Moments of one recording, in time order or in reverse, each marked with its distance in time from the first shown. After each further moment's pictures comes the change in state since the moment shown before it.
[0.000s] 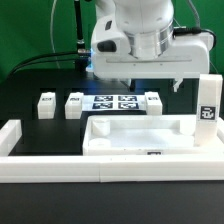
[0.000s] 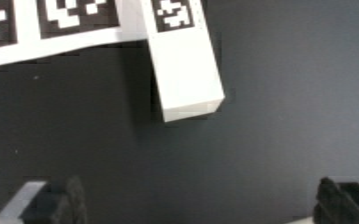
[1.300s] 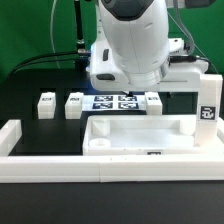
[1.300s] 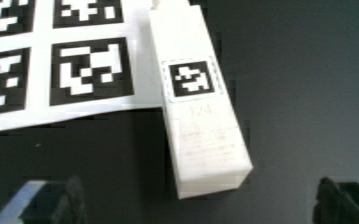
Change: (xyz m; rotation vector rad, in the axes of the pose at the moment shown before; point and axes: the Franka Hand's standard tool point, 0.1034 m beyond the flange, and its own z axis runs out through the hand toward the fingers) arm -0.010 0.008 0.035 -0.013 -0.270 -0.006
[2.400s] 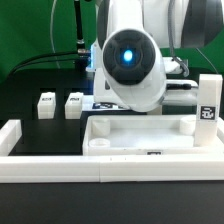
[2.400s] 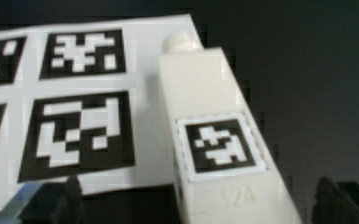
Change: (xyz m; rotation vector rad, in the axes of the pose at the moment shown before) arm -0.005 0.008 0.048 -0.014 -0.257 0.007
